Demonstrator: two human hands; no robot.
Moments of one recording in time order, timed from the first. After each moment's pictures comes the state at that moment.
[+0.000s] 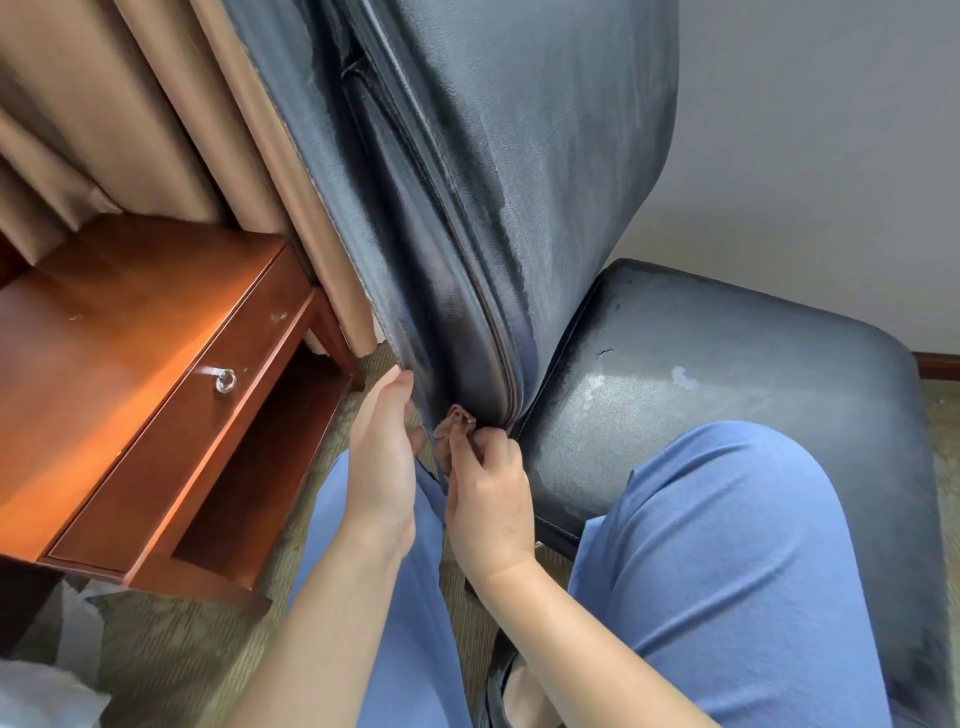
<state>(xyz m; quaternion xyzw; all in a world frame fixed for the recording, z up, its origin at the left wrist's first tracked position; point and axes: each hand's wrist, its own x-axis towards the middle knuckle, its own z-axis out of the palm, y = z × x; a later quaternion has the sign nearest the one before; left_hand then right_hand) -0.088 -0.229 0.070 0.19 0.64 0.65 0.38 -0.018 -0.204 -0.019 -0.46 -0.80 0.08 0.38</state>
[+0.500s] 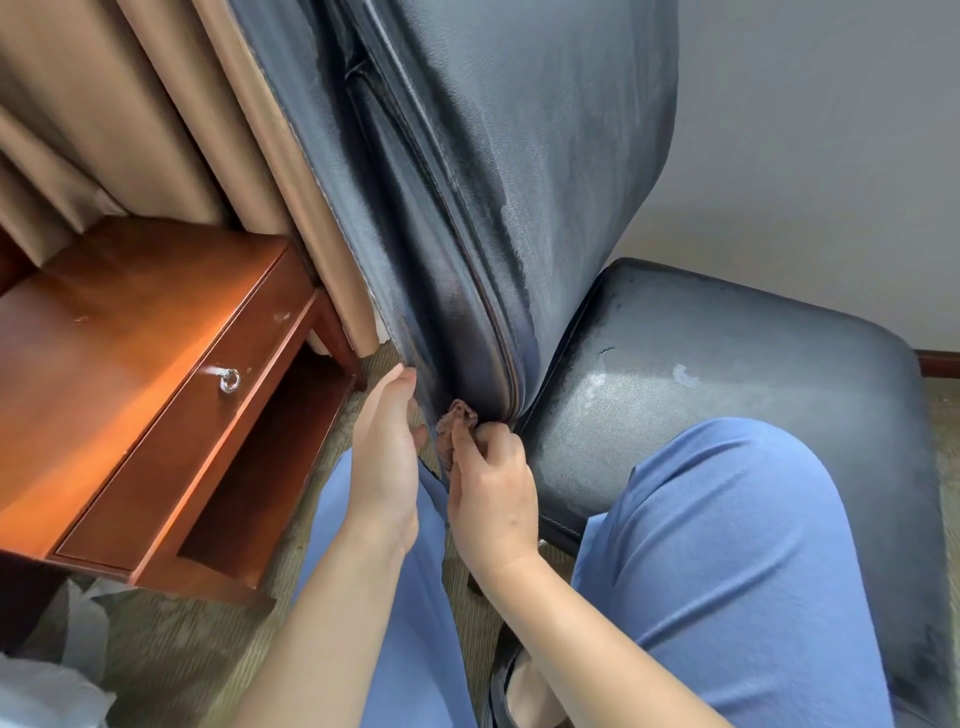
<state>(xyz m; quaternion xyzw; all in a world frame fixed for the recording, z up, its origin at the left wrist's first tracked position) -0.088 -0.230 0.073 0.18 0.63 0.65 0.38 -0.017 -0.204 -0.013 -0.46 -0.80 0.06 0.39</state>
